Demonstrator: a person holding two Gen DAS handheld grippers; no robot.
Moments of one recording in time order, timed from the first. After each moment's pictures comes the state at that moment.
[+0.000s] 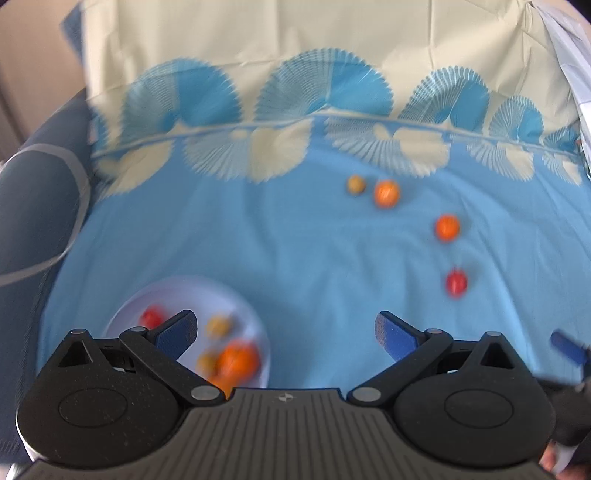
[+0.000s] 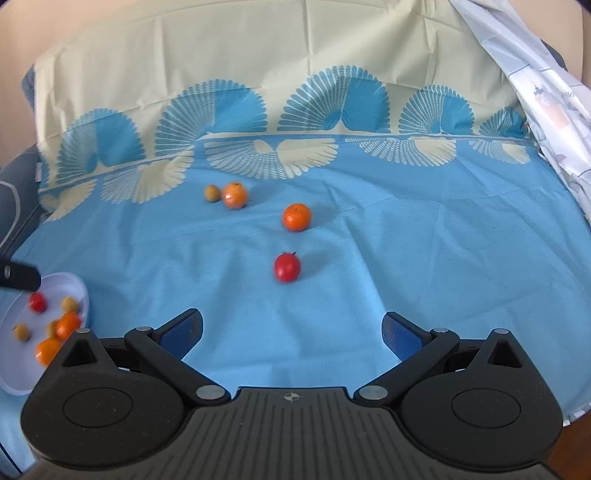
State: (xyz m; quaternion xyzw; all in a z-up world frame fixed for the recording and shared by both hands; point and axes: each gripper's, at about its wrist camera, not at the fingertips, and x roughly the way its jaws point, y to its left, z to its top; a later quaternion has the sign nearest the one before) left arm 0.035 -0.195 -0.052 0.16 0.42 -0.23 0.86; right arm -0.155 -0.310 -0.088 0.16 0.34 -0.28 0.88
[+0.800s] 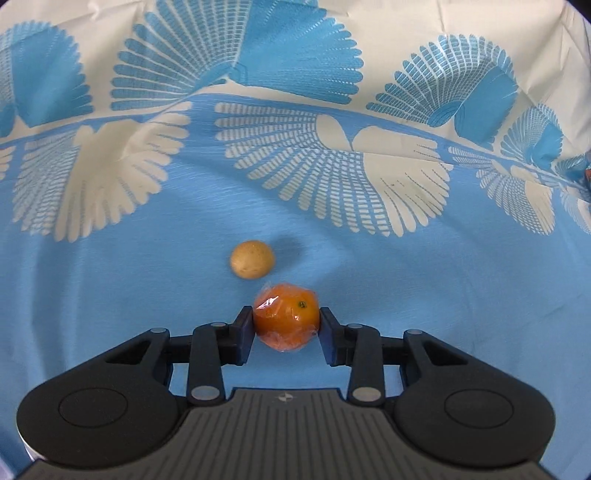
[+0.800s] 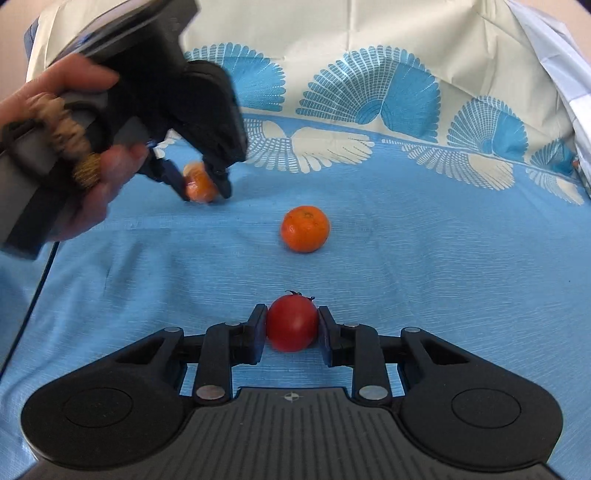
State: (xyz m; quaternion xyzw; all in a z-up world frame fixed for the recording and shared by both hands) left arm 0.167 -0.374 -0.162 0.11 0.48 -0.28 0.83; right arm -0.069 -0.370 -0.176 0.10 0.33 -0.25 0.90
